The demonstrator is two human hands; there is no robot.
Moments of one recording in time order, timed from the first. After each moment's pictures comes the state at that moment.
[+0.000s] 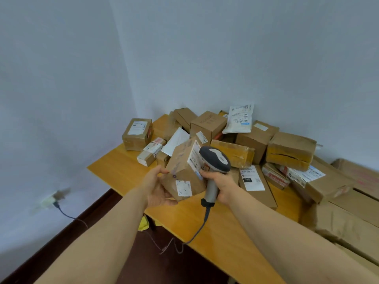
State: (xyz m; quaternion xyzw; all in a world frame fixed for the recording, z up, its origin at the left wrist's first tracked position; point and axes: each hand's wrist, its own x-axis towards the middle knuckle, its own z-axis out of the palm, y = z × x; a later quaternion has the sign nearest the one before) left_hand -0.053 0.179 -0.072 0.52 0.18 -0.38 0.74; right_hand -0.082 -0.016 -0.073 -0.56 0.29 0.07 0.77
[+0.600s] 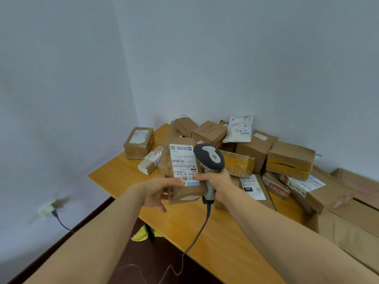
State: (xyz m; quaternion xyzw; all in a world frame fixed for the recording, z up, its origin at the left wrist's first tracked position) left_hand -0.046 0.181 -0.044 0.65 0.04 -0.43 0.63; right_hand -0.075 -0.004 -0.040 -0.61 0.22 0.03 0.76
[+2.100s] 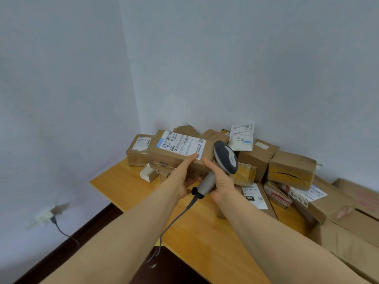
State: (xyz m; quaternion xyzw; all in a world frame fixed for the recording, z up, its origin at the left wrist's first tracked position) left_hand -0.042 0.112 -0.010 0.53 0.18 -0.23 0.80; right_hand -0.067 0.008 -0.022 -0.40 0.27 -0.04 0.88
